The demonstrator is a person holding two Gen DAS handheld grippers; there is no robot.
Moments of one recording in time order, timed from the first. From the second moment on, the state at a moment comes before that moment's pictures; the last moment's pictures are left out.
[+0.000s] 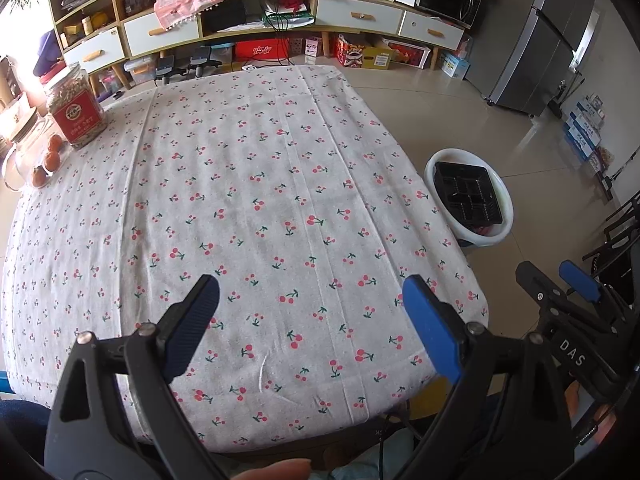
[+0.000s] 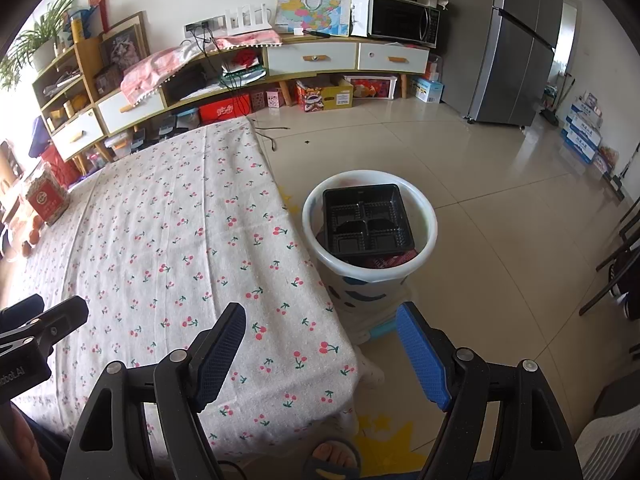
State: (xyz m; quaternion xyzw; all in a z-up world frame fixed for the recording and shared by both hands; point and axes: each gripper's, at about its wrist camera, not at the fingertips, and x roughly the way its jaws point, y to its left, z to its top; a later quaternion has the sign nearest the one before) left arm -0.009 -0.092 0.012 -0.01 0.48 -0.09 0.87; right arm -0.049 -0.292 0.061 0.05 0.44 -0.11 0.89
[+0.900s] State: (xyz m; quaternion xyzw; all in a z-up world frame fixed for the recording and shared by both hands) left arm -0.010 -0.096 0.013 0.00 0.48 -0.09 0.87; right arm -0.046 -0.291 0.056 0.04 0.45 -0.11 0.89
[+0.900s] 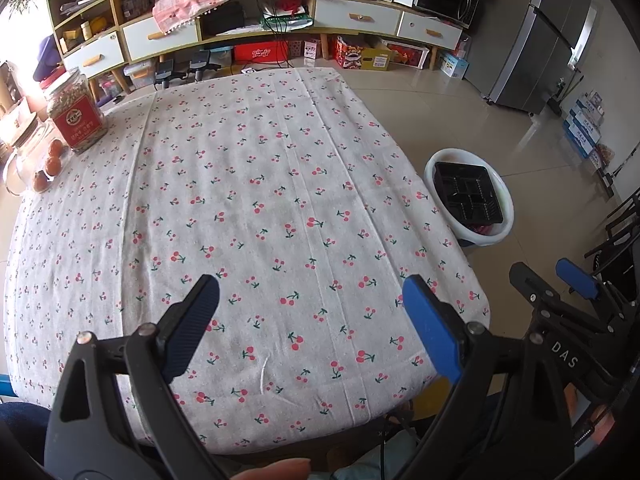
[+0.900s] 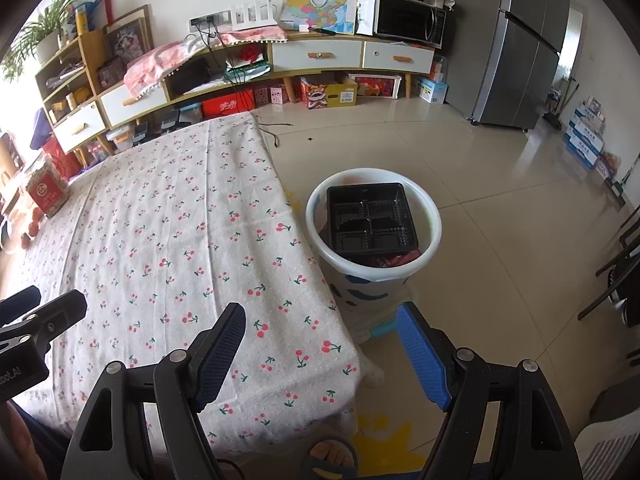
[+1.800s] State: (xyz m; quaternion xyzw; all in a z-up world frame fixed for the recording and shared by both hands) left arm -0.015 -0.102 0.015 0.01 0.47 -0.10 0.88; right arm -0.039 -0.293 0.052 0.03 0.45 -0.10 0.88
